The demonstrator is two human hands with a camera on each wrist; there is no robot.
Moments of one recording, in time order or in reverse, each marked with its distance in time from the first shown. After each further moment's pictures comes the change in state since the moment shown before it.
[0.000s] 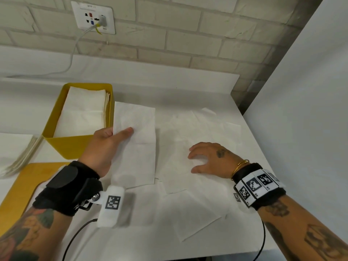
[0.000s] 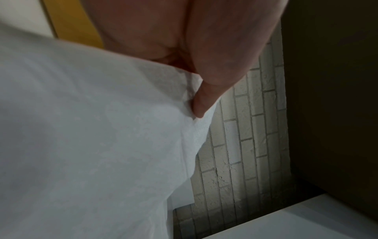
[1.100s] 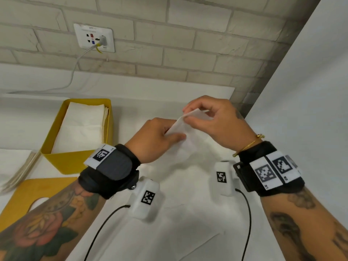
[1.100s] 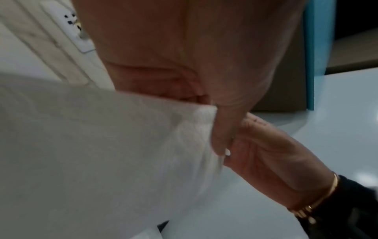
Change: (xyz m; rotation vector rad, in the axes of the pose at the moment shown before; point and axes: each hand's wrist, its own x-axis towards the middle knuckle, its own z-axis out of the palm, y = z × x) left_hand 0.006 0.051 0.084 0.729 -0.431 0.556; right_hand -0.004 -0.064 -0.101 0.405 0.607 -0.343
